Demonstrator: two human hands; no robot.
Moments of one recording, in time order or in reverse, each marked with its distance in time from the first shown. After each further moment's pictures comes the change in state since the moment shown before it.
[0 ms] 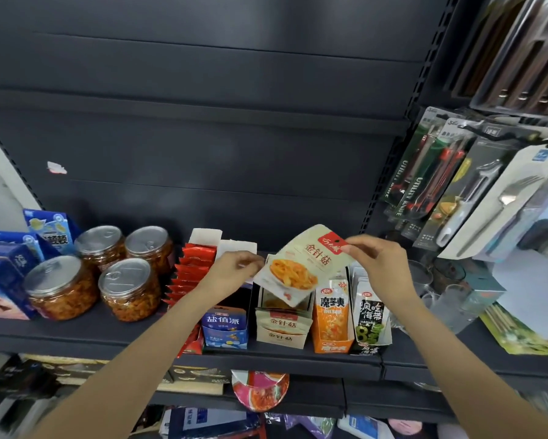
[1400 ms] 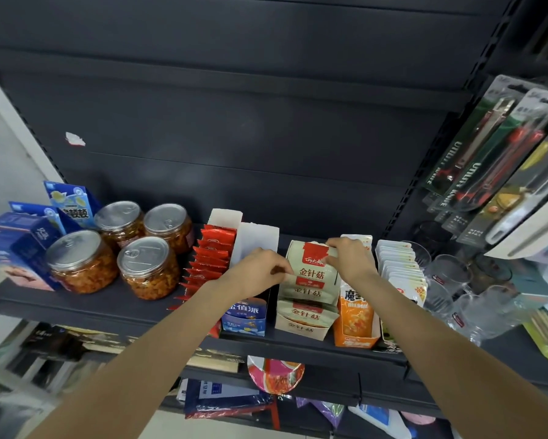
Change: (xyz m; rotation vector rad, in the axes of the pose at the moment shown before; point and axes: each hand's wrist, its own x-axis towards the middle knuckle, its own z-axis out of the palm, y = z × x) left_hand 0.010 -0.012 0.008 0.500 -0.228 0.131; right_hand 0.041 0.038 0.100 -0.580 -0.422 0.203
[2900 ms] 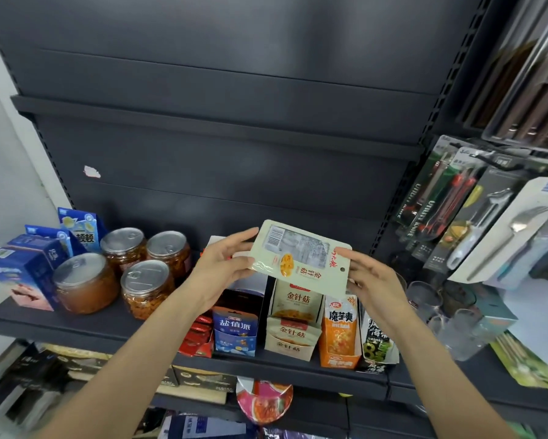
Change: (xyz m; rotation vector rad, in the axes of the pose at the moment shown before) left_hand -0.069 0.035 -0.053 -1.063 0.379 -0.055; right_hand -0.096 0.002 -0.071 1.269 0.024 -0.078
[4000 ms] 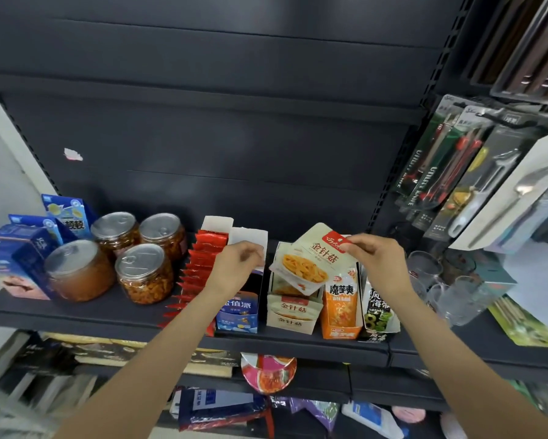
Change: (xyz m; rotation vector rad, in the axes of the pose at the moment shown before) left_hand 0.023 -0.058 0.014 0.498 0.114 -0.045; right_hand 0.008 0.016 -0.009 -0.630 0.184 -0.246
